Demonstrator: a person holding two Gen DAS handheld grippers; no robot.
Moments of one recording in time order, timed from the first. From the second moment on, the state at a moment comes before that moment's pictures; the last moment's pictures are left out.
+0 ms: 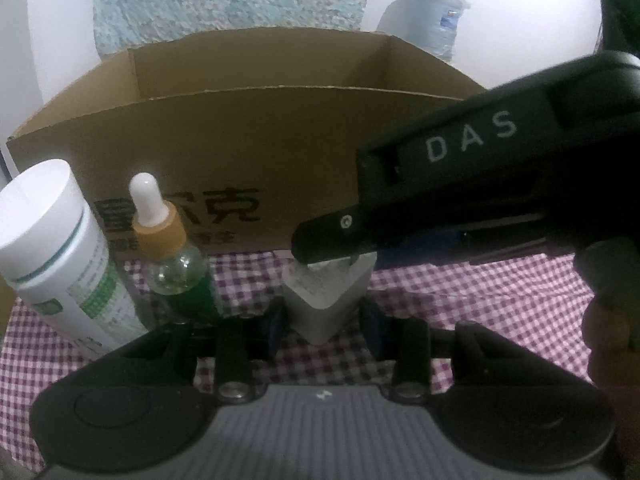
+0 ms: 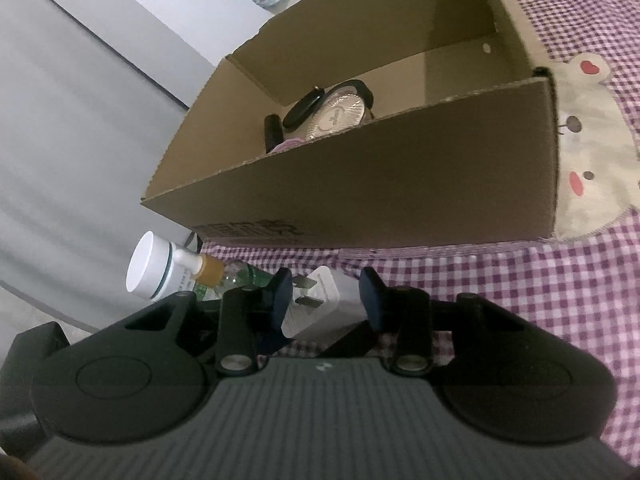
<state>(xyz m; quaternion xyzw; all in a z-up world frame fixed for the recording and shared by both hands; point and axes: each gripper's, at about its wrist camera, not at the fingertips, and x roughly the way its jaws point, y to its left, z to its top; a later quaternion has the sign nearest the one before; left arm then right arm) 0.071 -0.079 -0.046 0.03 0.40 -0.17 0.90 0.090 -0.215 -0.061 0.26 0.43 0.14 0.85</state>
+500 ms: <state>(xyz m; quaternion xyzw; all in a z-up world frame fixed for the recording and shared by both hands) 0.070 -0.095 -0.046 0.04 0.40 -0.18 0.90 0.080 -0.223 -0.064 0.28 0.43 0.13 0.85</state>
